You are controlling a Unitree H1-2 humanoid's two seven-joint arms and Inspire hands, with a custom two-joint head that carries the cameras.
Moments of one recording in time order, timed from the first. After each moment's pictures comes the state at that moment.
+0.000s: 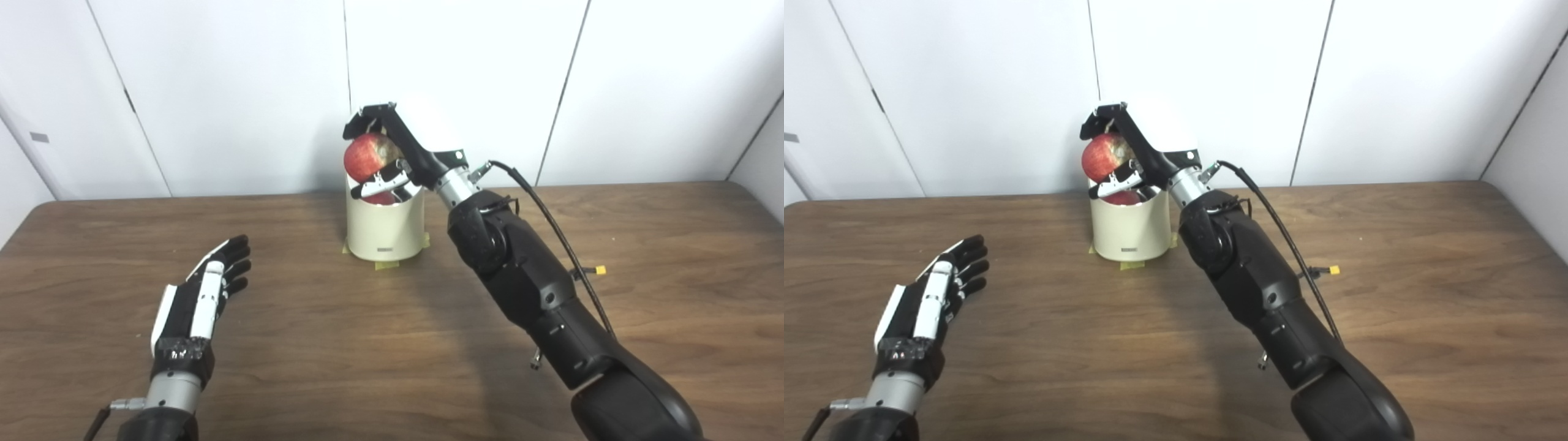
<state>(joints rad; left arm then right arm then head) -0.02 0.28 -0.12 -0.50 -0.22 0.48 0.30 -0.80 -0.09 0.32 0.47 -0.77 -0.15 -0.22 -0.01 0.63</state>
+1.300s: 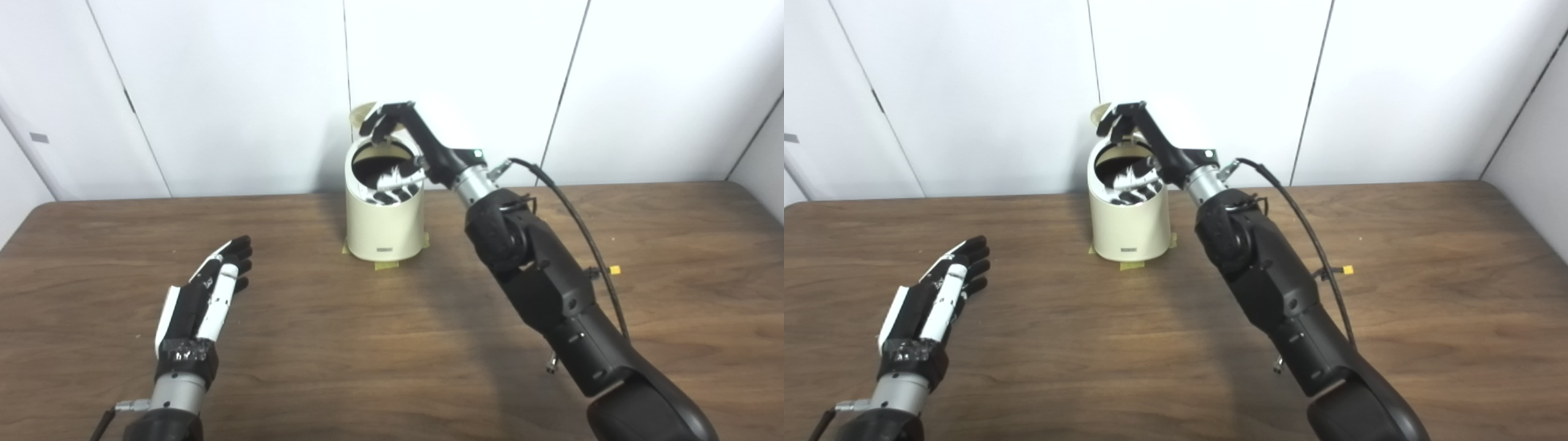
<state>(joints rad) -0.01 0.21 -0.08 -0.49 -0.15 0.48 0.21 -0.74 -0.13 0.27 0.29 -0.69 -0.09 -0.15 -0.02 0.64</state>
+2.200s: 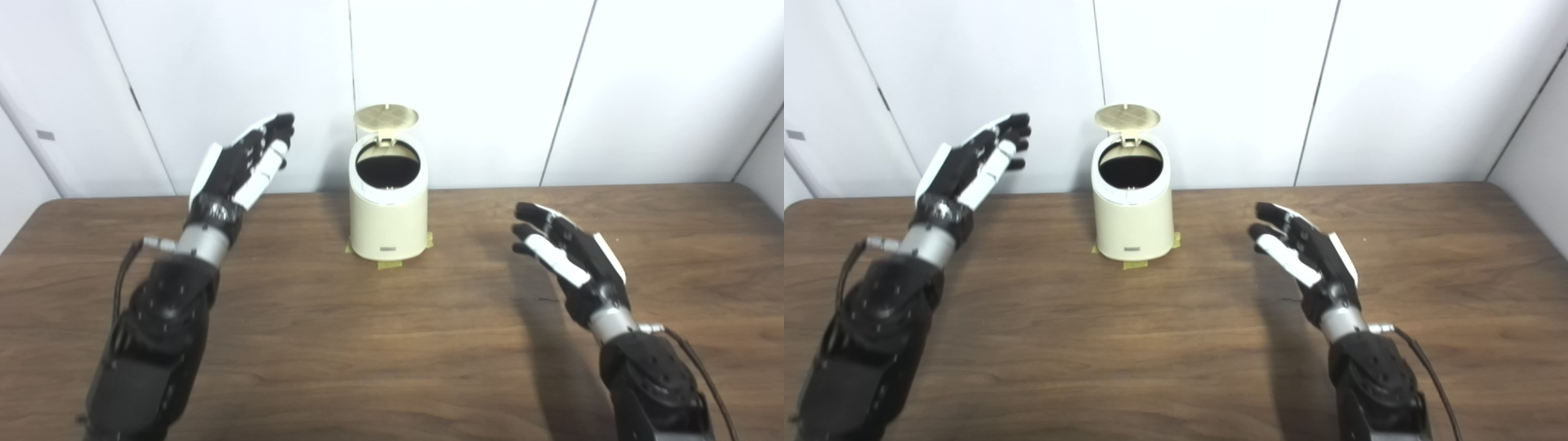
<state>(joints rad) -0.52 0.34 -0.14 -0.19 -0.07 0.48 0.02 -0.15 -0.07 -0.15 -0.23 0.11 0.42 0.09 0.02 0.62</state>
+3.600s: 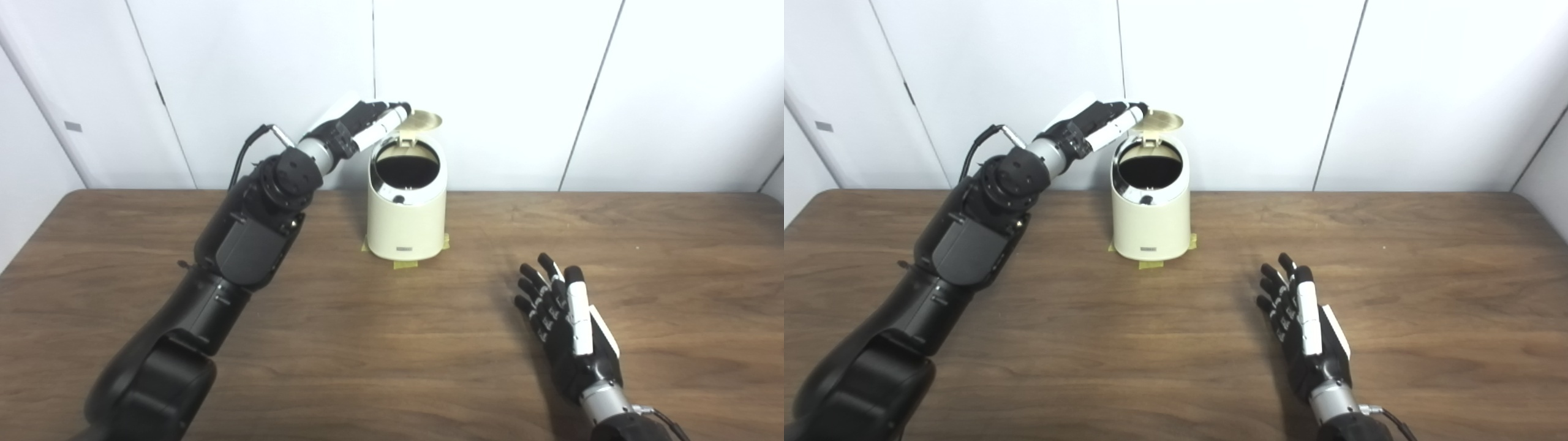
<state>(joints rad) -0.89 0.28 -0.38 0.26 0.37 0.42 -0.29 0.03 0.01 -0.06 -0.27 0.19 0.34 0.07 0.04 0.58</state>
